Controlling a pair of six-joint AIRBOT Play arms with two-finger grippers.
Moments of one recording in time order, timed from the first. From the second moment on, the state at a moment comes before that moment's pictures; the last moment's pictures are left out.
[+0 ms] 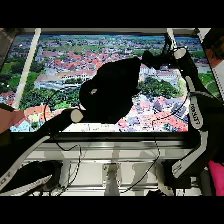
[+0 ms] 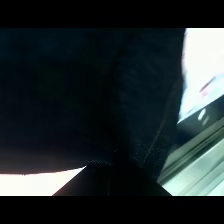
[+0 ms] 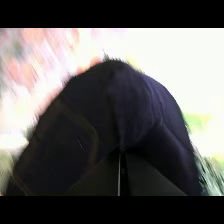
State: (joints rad) left arm -0.71 -1.22 0.75 0.87 -0.46 -1.44; right arm 0.03 -1.88 1.82 -0.81 0.84 1.50
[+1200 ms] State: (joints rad) left arm -0.23 -1.13 0.93 0.97 -0.51 -1.40; right arm -0.08 -1.89 1.86 -0.80 1.43 1.40
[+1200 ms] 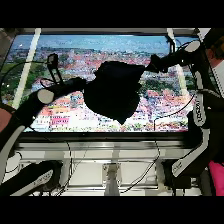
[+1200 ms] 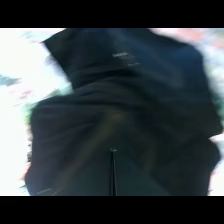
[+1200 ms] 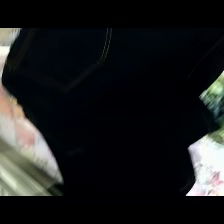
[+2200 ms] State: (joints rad) left arm -0.08 -1.22 0.99 0.96 -0.77 -1.20; right arm 0.19 -1.43 0.75 -0.45 1.13 1.38
